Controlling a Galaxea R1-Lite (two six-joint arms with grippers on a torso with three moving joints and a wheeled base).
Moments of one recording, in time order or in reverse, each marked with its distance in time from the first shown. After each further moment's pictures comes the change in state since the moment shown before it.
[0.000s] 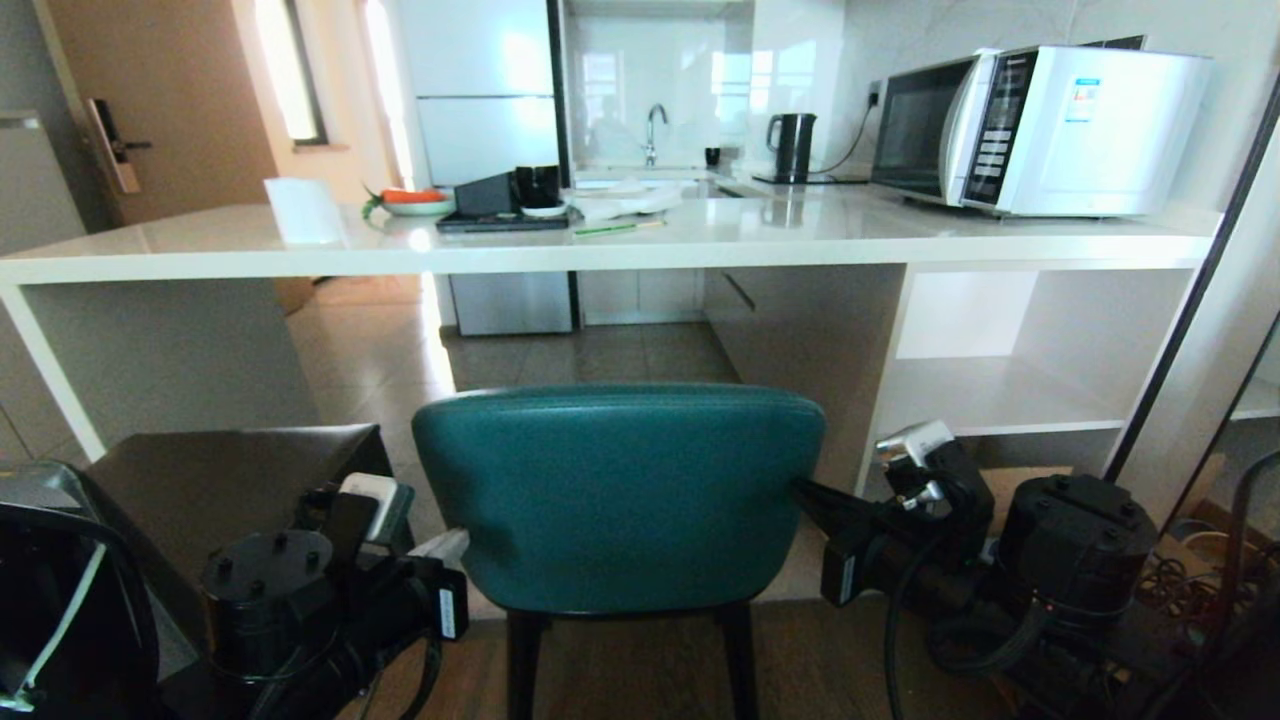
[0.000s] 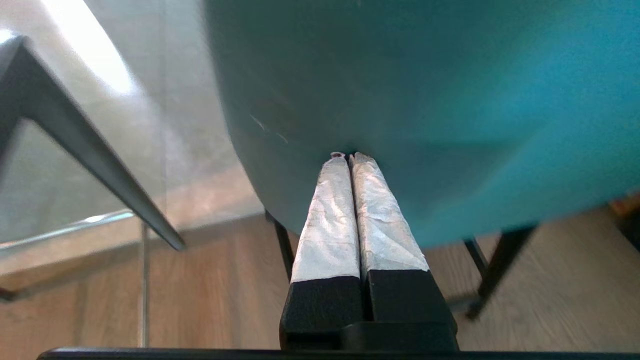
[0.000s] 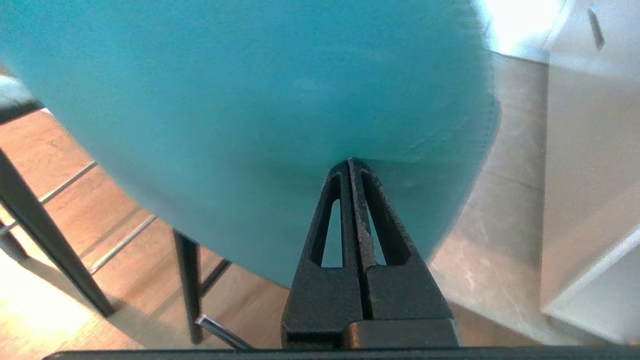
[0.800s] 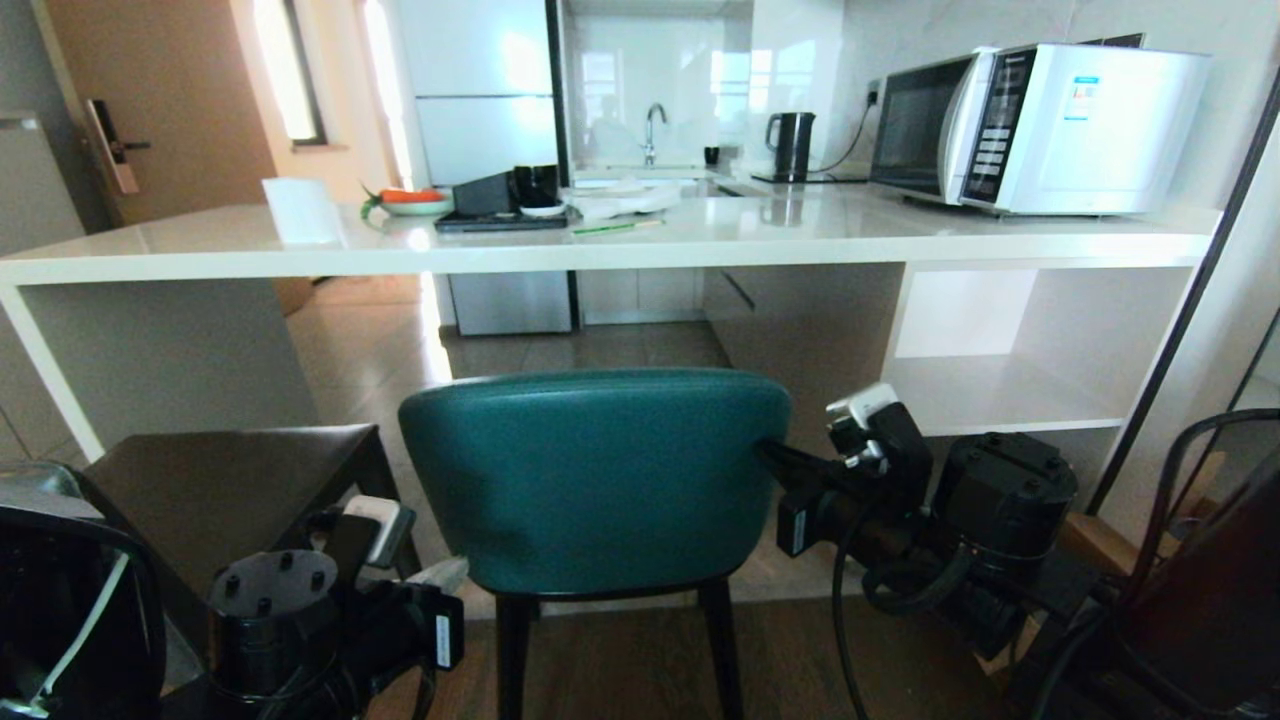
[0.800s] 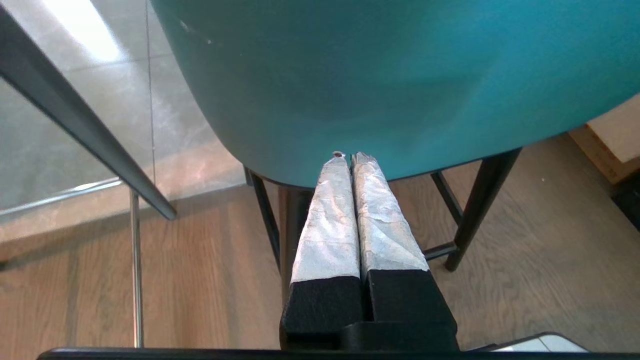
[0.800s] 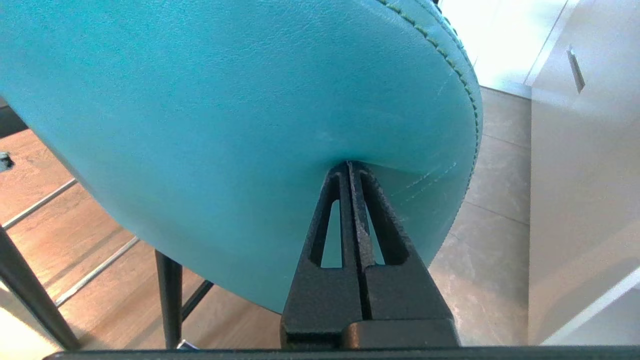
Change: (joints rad) left arm 0.013 0.021 0.050 0.000 0.000 -0.029; right arm 0.027 0.069 -0.191 0.060 -0.010 -0.057
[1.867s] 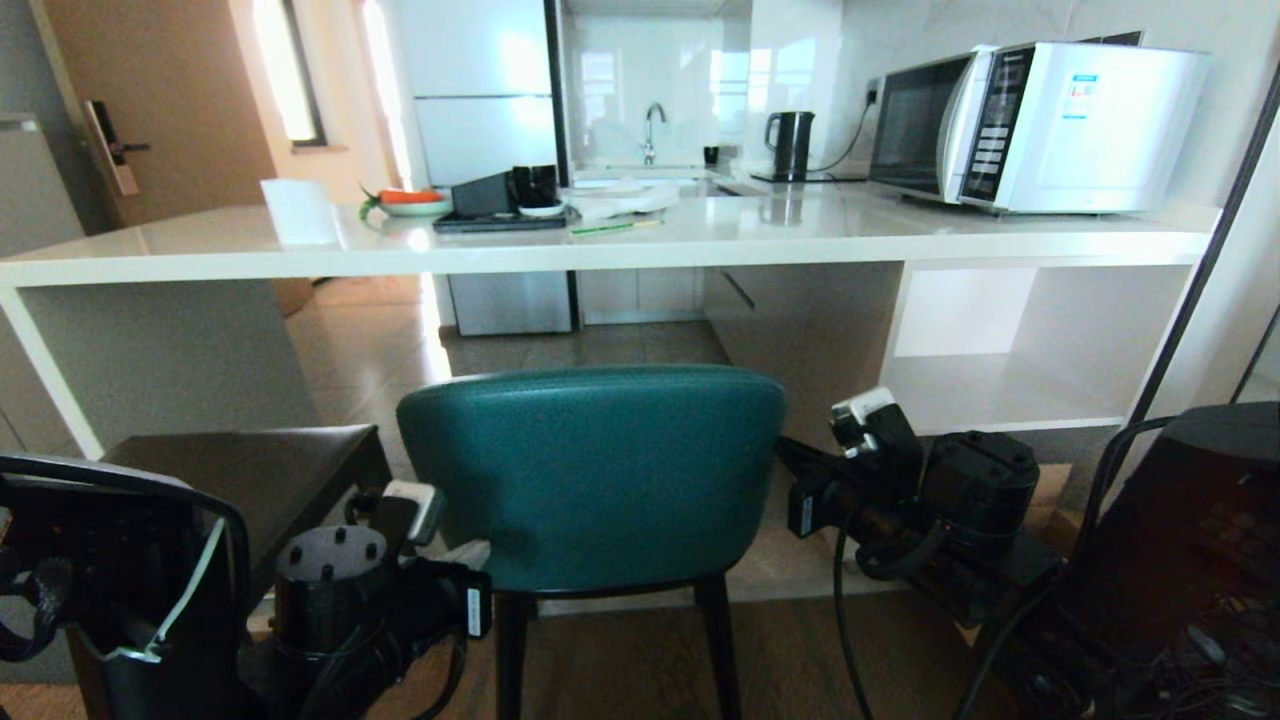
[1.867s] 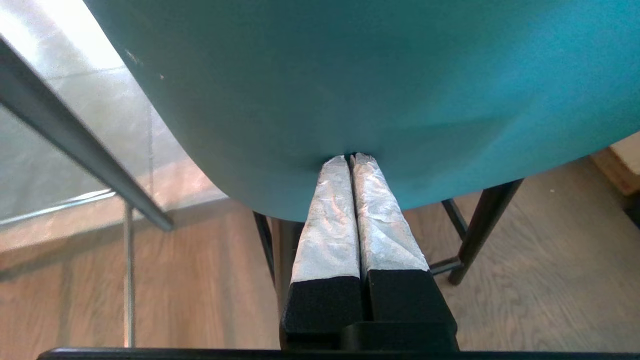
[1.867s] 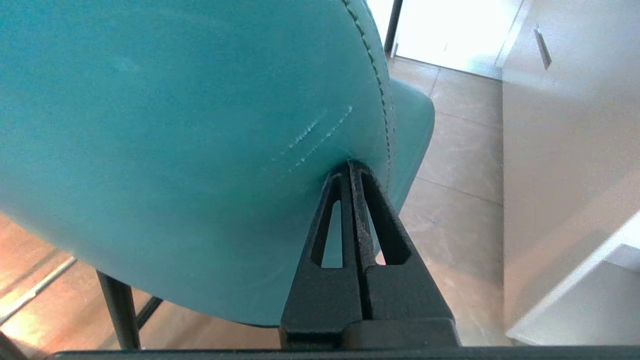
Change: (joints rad) left arm 0.022 0.102 -0.116 0.003 -0.004 0.007; right arm -0.090 0.130 -0.053 -0.067 0.046 -0.003
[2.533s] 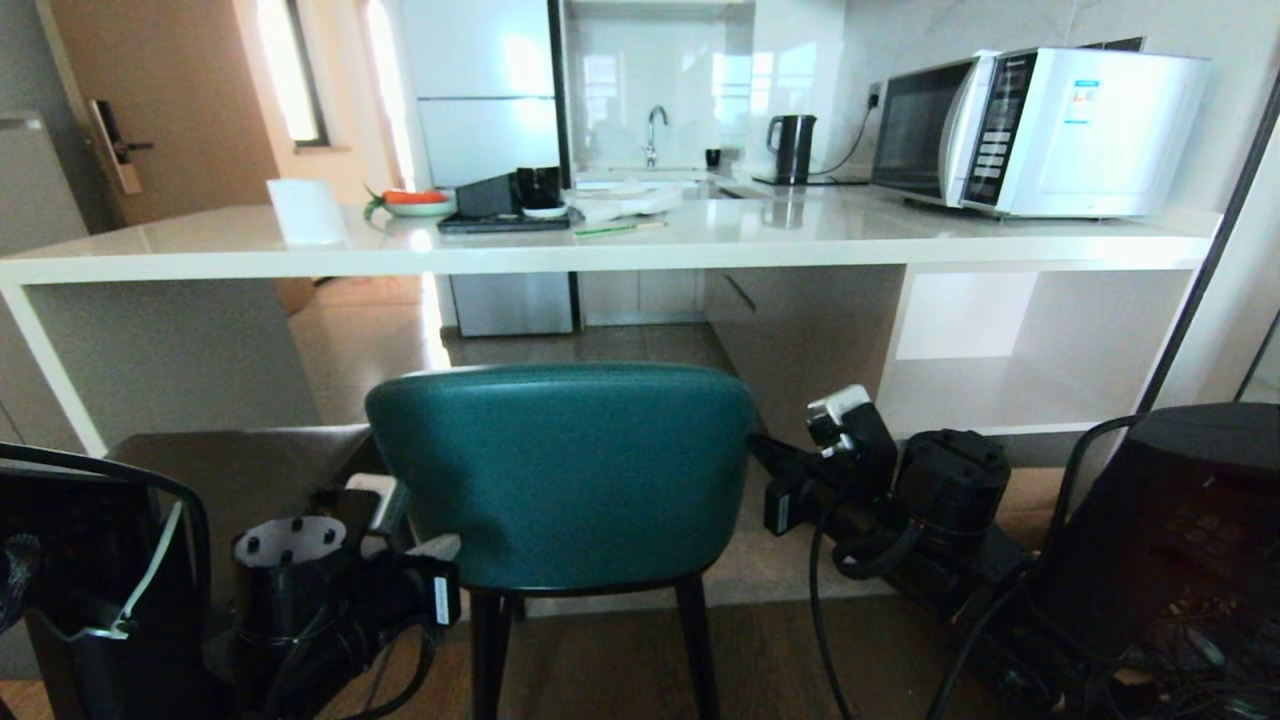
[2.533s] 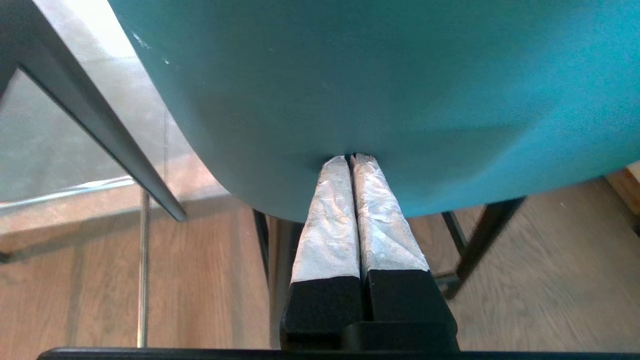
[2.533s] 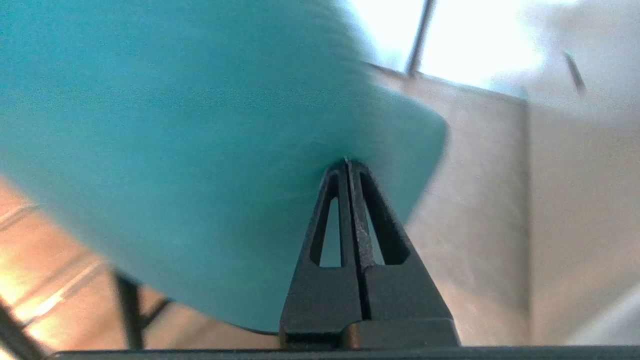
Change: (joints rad) left arm 0.107 -0.003 0.009 -0.001 -0.049 0.000; right arm -0.005 0.033 -0.039 -0.006 0.001 0.004
